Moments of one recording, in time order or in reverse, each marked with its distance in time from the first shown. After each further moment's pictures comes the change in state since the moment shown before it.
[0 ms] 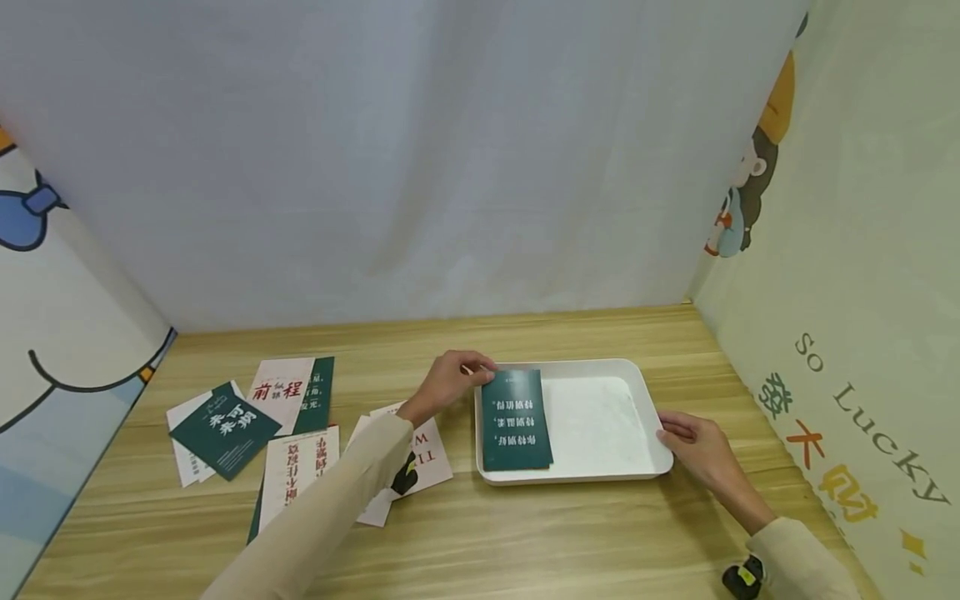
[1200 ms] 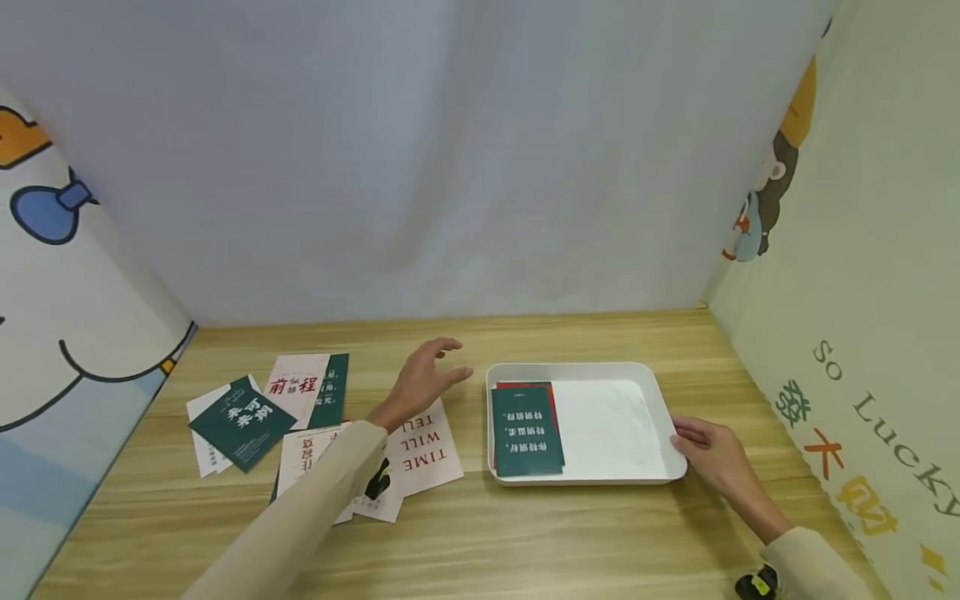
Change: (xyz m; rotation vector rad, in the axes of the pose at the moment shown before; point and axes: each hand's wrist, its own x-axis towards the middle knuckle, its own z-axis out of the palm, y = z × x) left_hand -0.030 -0.019 -0.041 0.065 0.112 -0.049; right_hand 0.000 0.000 0.000 -0.026 -0.002 -0.025
